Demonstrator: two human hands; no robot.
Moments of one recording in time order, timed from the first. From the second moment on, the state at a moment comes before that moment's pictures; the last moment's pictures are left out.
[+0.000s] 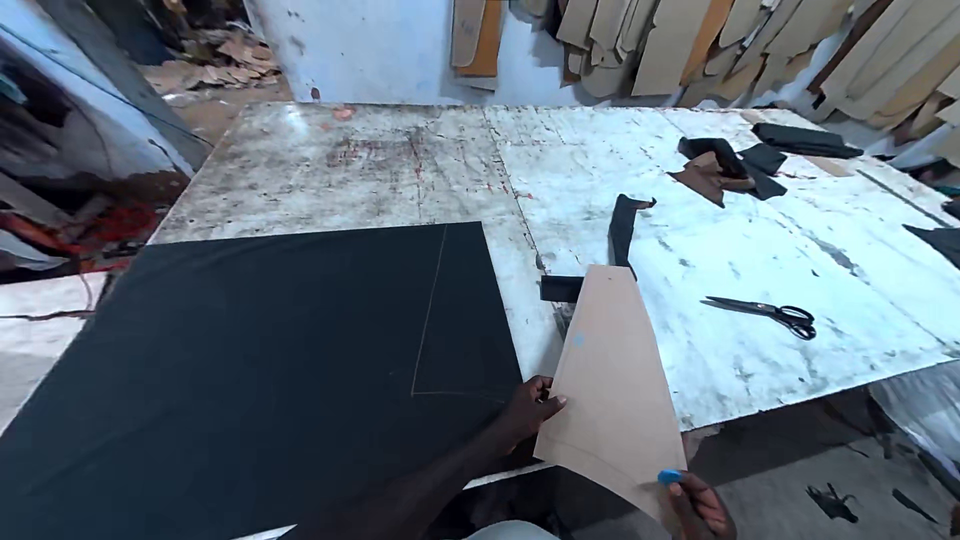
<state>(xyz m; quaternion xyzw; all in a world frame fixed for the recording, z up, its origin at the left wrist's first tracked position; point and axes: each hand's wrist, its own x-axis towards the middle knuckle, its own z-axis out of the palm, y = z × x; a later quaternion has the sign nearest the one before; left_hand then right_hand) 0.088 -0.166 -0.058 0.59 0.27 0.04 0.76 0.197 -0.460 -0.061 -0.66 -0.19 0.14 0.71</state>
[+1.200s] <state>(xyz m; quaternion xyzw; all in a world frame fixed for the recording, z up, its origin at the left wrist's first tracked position) 0.011 0.117 -0.129 0.86 0.44 0.17 0.21 0.227 0.087 -0.060 -0.60 -0.76 0.23 0.07</state>
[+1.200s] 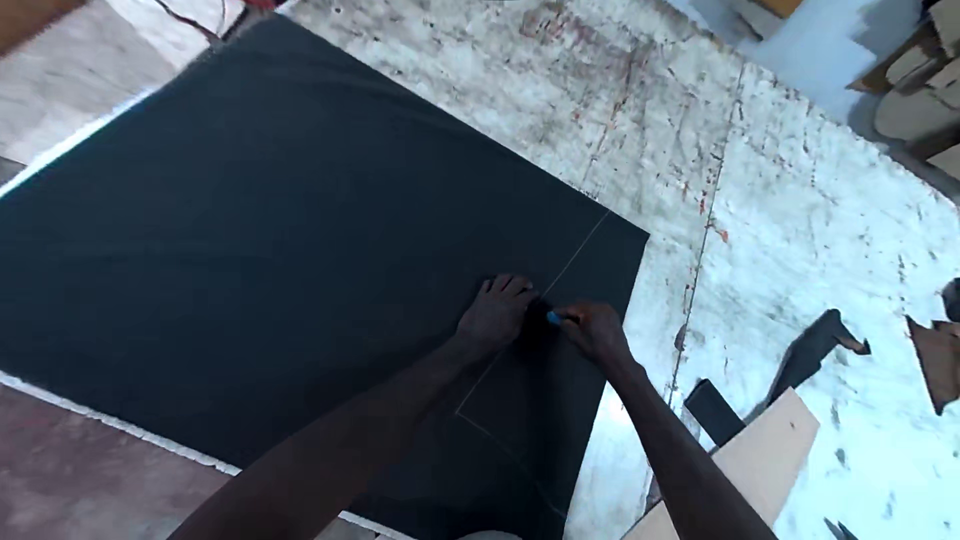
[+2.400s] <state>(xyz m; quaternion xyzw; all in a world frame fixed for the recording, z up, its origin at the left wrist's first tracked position) 0.069 0.068 -0.094 0.83 0.45 0.17 0.26 0.295 -0.310 -0.084 -0.79 -0.34 0.21 0.47</state>
